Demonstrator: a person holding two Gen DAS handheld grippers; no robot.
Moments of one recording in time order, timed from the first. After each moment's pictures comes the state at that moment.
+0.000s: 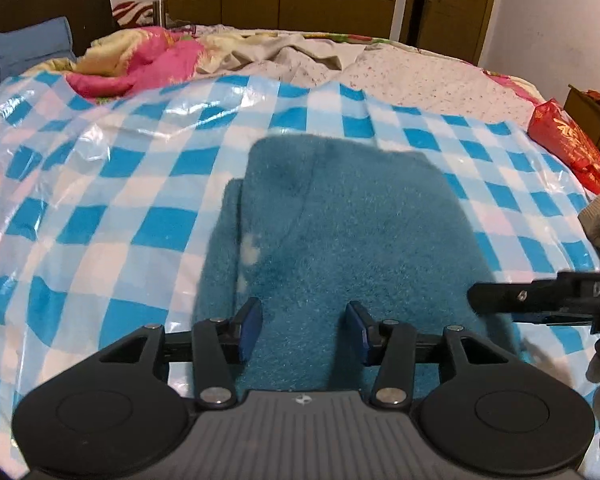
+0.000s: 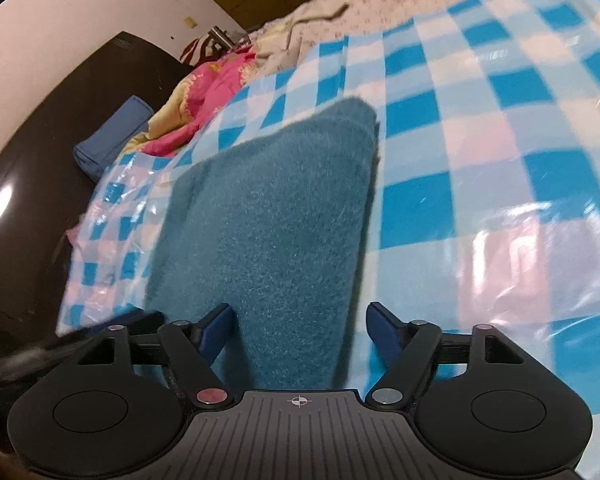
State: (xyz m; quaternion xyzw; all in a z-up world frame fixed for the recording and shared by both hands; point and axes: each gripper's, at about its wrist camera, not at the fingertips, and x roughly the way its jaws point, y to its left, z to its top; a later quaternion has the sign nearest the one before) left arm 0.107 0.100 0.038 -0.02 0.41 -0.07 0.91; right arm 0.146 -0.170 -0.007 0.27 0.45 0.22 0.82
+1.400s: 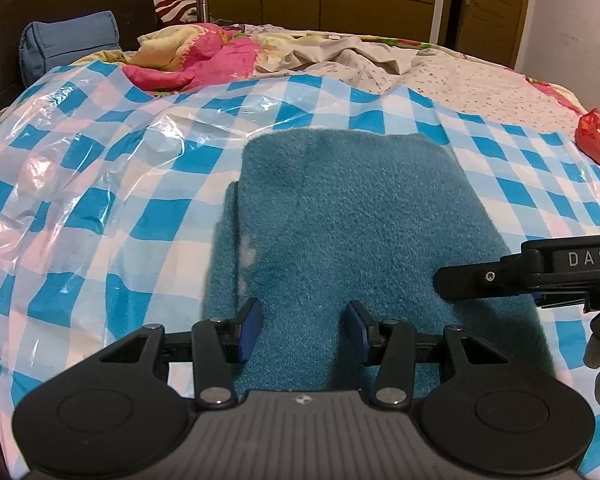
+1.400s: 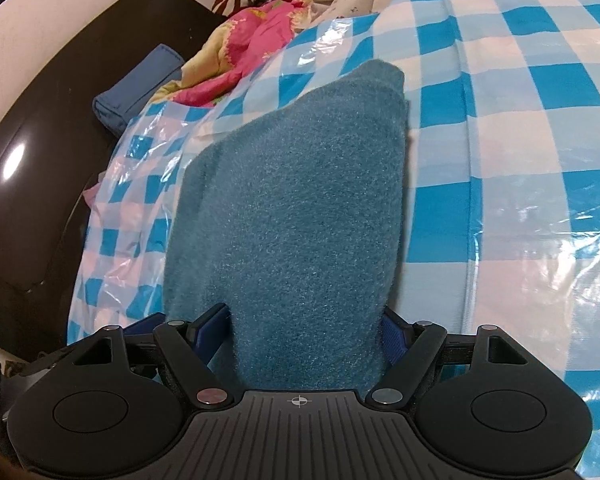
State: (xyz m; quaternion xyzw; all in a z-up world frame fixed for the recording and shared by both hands) left arm 0.111 0.164 0.036 -0.01 0.41 -0.01 0.91; right arm 0.185 -0.068 -0.003 0.22 0.49 0.26 0.81
